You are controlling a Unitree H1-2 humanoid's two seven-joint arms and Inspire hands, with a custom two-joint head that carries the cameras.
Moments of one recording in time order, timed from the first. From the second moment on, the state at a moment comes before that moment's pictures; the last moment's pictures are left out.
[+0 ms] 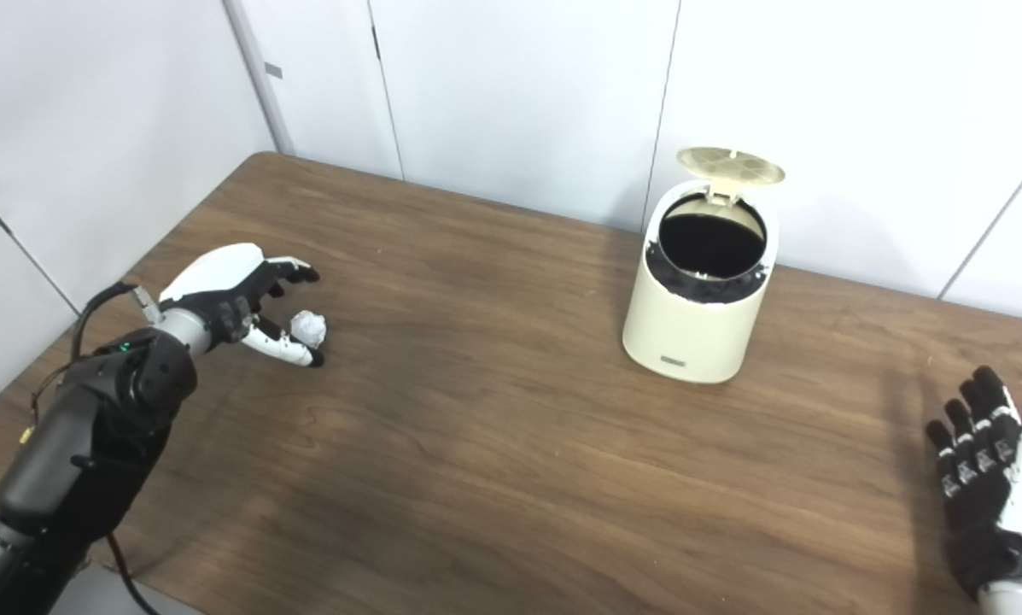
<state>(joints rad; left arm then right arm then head) -0.06 0.62 0.15 -0.31 0.79 0.47 -0.55 -0.16 -0.15 -0.20 -0.03 0.32 0.27 0.09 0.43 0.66</state>
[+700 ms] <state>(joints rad) -0.07 0.69 0.08 -0.25 0.75 0.45 -0.52 -0.16 -0.15 -0.21 -0.03 0.33 0.27 0.10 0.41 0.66</state>
